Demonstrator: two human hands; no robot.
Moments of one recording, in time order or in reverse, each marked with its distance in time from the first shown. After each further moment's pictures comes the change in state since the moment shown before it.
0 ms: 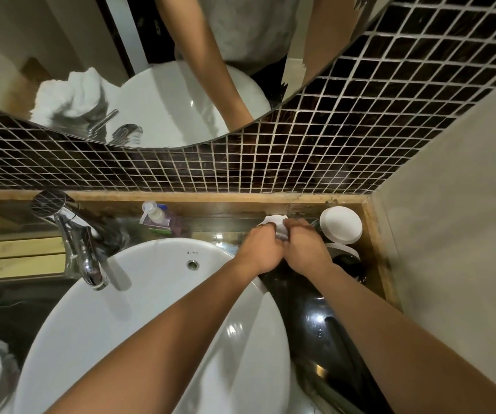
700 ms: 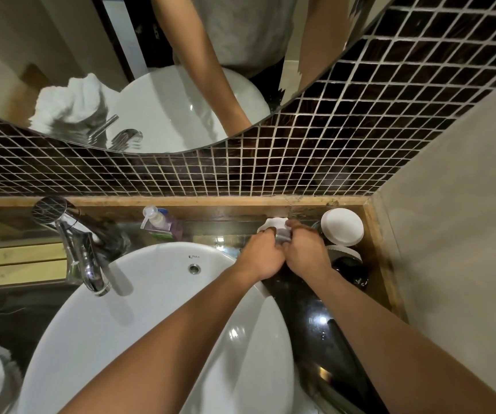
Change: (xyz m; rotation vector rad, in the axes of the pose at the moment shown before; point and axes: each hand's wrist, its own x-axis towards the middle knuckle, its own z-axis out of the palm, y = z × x) left_hand -0.008 0.001 0.002 -0.082 -0.035 -0.042; right_hand -0.004 -0.009 -0.001 0.153 0.040 0.132
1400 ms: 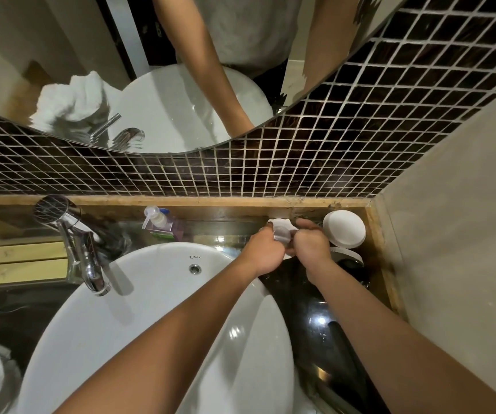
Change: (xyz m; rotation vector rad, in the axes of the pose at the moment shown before) left_hand 0.012 -0.003 -0.003 -0.176 -0.075 -0.162; right_hand 0.005 -0.008 0.001 1.022 0.092 0.466
